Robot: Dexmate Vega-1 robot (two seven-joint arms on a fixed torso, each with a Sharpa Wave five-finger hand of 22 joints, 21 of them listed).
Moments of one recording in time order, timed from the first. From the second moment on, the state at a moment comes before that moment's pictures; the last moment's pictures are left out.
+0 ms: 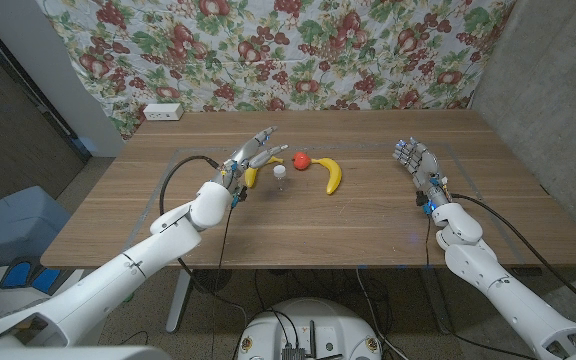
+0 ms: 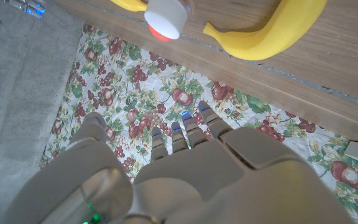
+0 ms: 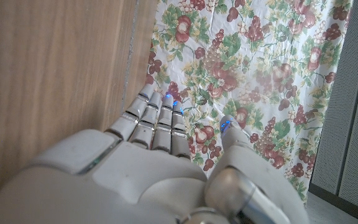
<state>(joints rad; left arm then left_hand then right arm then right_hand) 0.92 0.70 0.53 -1.77 0.12 -0.01 0.31 0.36 0.05 0.30 -0.07 0.18 0.06 -0.14 0.17 0.18 0.04 -0.07 0.18 0.19 0.11 -0.03 0.18 0.19 0.09 0.05 0.19 0.19 -0.96 -0.49 -0.28 -1.23 0.72 0.49 0.09 0.37 0.17 0.45 -0.13 0.21 0.43 0.09 0.20 0.19 0.45 0.09 0.23 0.32 0.30 0.01 0.33 0.43 0.33 0.02 0.41 0.17</state>
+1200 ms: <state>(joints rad) 0.94 0.57 0.43 -1.53 -0.24 -0.43 0.19 0.16 0.13 0.36 0.07 0.24 -0.01 0.01 0.17 0.17 -0.05 -0.04 0.18 0.18 -0.01 -0.02 0.17 0.18 0.07 -0.03 0.20 0.18 -0.96 -0.50 -0.30 -1.28 0.66 0.49 0.01 0.33 0.13 0.42 -0.14 0.20 0.44 0.08 0.20 0.19 0.37 0.07 0.20 0.30 0.25 0.01 0.28 0.41 0.33 0.03 0.39 0.18</state>
